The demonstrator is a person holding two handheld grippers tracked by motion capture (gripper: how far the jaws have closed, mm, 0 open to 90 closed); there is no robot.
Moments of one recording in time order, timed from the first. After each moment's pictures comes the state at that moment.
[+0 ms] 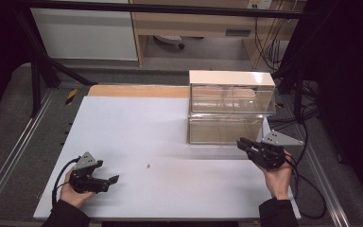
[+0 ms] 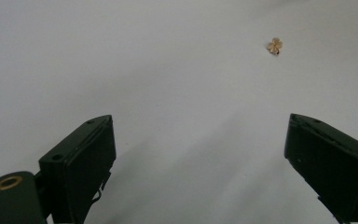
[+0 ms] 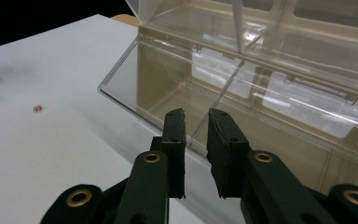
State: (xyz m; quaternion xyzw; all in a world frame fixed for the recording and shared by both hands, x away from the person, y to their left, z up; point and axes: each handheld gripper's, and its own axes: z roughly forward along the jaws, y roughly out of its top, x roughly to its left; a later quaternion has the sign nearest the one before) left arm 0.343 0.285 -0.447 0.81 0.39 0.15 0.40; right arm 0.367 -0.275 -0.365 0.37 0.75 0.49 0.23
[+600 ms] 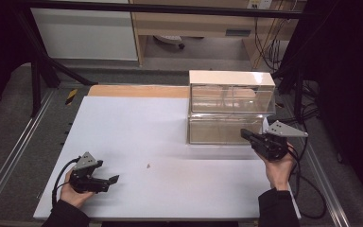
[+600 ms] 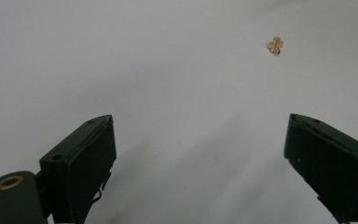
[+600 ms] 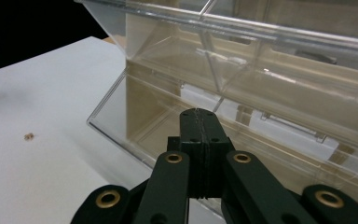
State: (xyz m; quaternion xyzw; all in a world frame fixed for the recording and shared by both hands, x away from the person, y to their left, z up) left arm 0.344 0.285 -0.447 0.82 0.39 0.15 0.40; right arm 0.381 -0.278 -0.346 0.37 0.74 0.51 0.24
